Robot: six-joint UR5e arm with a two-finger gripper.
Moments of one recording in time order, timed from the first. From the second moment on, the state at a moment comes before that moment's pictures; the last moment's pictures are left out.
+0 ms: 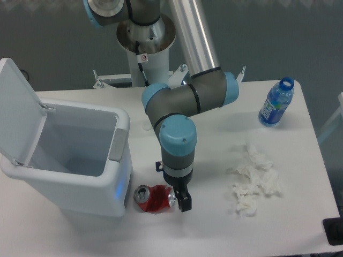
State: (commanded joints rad) arm 2.36 -2.13 -1.55 -0.92 1.54 1.63
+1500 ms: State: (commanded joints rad) arm 2.33 -2.18 -1.55 -0.91 1.57 1.62
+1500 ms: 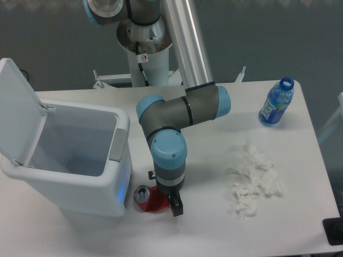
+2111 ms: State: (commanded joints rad) arm 2.33 -2.19 -1.55 -0.91 1.59 1.63
